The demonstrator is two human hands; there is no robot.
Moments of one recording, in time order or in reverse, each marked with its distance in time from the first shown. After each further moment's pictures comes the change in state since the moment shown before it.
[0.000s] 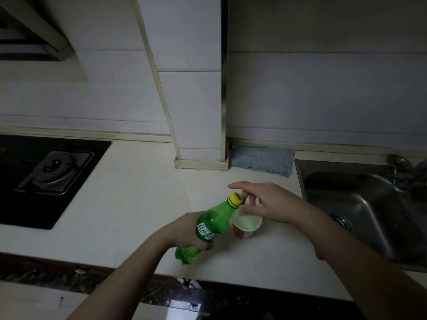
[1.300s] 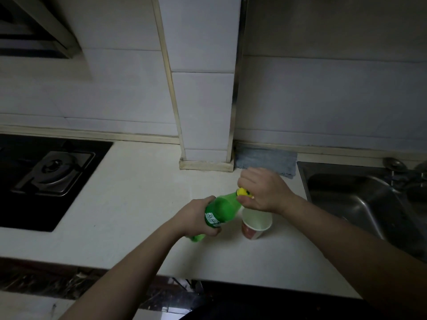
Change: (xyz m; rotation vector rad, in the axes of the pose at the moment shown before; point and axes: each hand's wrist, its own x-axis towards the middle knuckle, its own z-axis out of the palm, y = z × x) left_hand 0.007 -0.020 -0.020 -0.014 0.160 0.071; right_hand 0.052 -0.013 0.025 -0.616 0.527 -0.474
